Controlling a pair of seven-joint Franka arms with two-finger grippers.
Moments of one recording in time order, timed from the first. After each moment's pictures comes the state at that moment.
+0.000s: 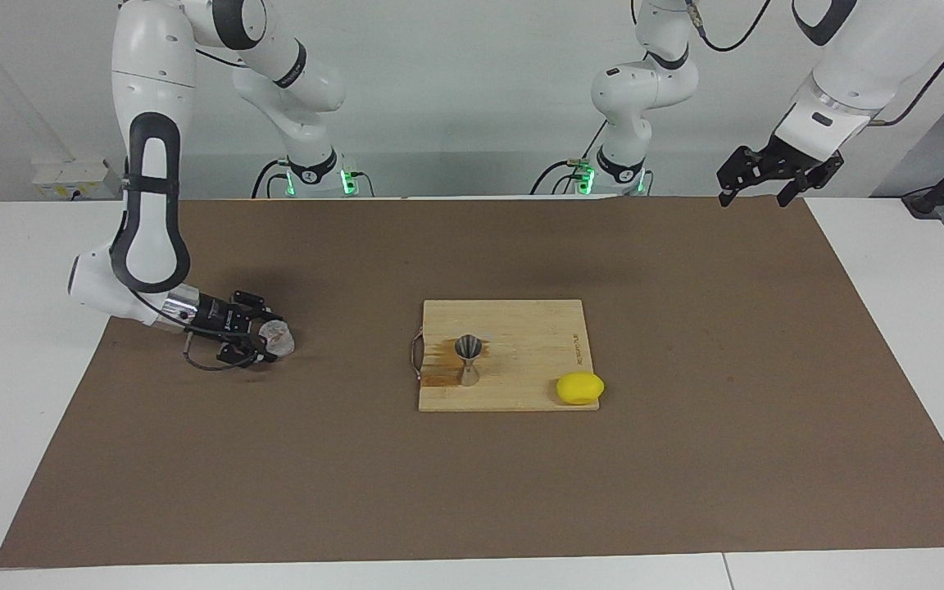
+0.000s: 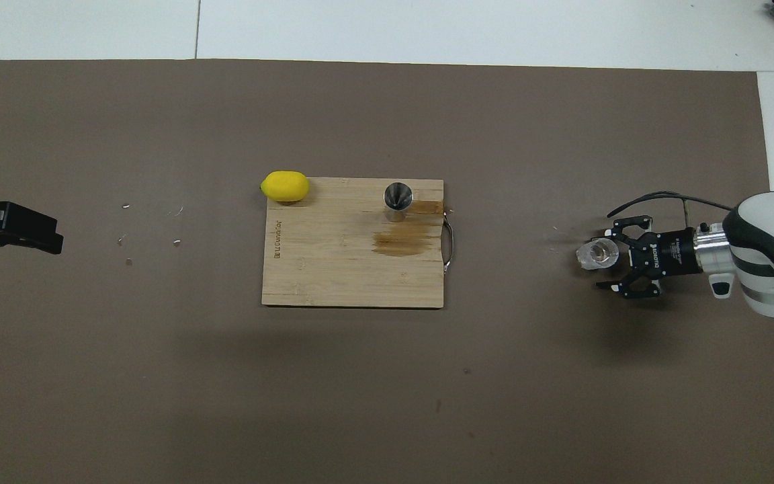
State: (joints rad) left arm 0.18 -0.02 -0.23 -1.55 -0.03 1.42 0.00; right arm -0.22 0.39 -0.08 -2.04 0.85 1.94 0.70
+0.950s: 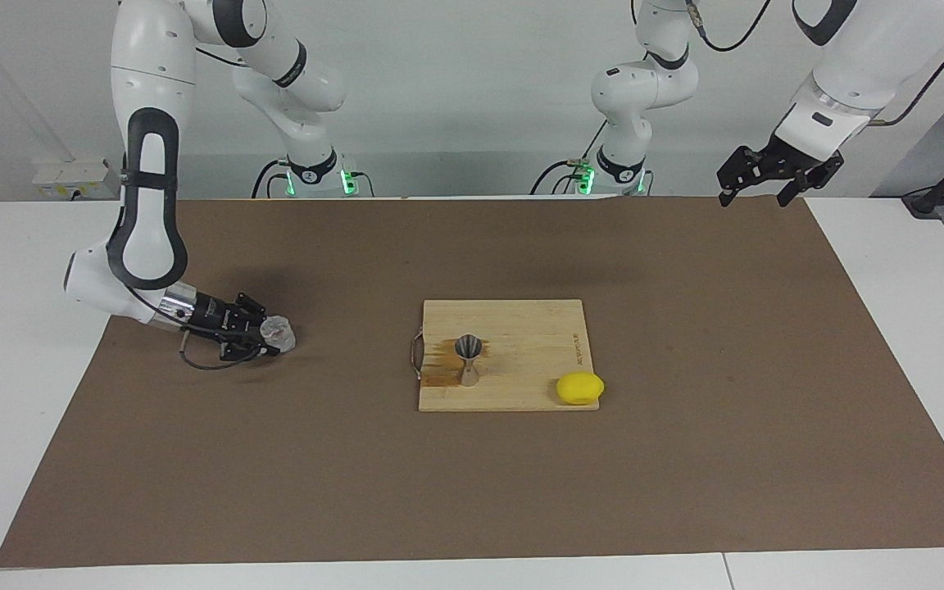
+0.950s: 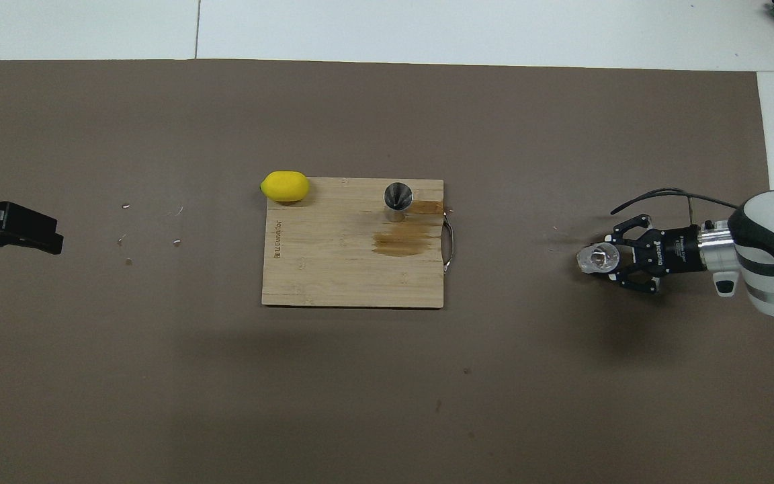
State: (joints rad) left arm 0.18 -0.02 -0.23 -1.55 -0.03 1.42 0.00; right arm -0.22 0.37 -0.08 -2.04 0.85 1.95 0.72
